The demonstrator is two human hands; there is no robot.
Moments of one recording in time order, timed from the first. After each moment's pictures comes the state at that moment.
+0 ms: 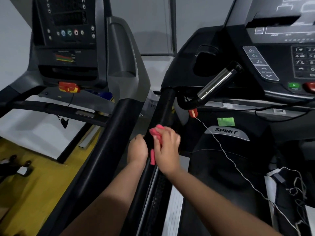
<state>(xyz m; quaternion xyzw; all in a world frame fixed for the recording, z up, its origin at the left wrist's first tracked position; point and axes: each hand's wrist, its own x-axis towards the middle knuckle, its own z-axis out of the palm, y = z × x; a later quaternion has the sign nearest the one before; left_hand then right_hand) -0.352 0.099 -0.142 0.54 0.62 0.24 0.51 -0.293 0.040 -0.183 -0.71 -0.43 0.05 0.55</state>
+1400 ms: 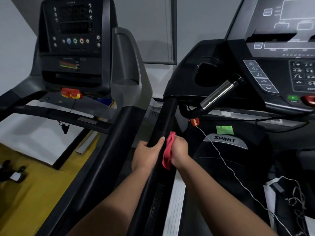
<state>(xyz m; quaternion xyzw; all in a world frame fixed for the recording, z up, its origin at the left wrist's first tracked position) -0.348 0.097 -0.140 0.64 0.62 0.18 0.42 -0.252 0.077 -0.170 -0.55 0.09 0.46 0.69</state>
